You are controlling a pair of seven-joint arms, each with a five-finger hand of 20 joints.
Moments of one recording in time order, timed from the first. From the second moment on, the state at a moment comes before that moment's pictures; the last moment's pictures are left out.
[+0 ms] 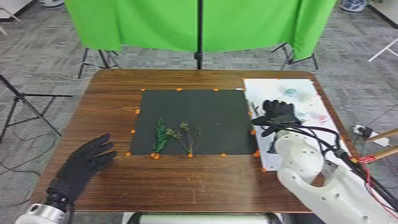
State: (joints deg) left arm 136.0 -63.4 -106.6 -120.3 50.0 -6.5 0.4; right arm -77.7 -46.7 49.7 -102.4 -135.6 -1.1 41.1
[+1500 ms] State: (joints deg) left arm 136.8 -63.4 -106.6 -120.2 50.2 -6.7 1.7; right arm -69.3 -49.0 48.8 -96.1 -127.0 -11.3 40.8
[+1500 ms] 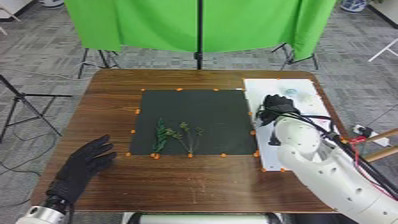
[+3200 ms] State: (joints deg) left arm 135.8 -63.6 -106.4 -120.1 50.1 -6.7 0.5; right arm -77.7 -46.8 49.7 -105.1 -133.2 -10.1 40.8
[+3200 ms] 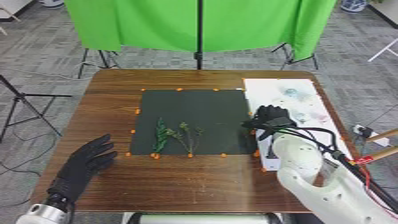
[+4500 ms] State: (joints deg) left arm 135.2 -63.8 -106.5 -120.0 50.2 -7.0 -0.3; right arm -80.4 -47.2 50.5 -100.3 -129.6 11.4 30.5
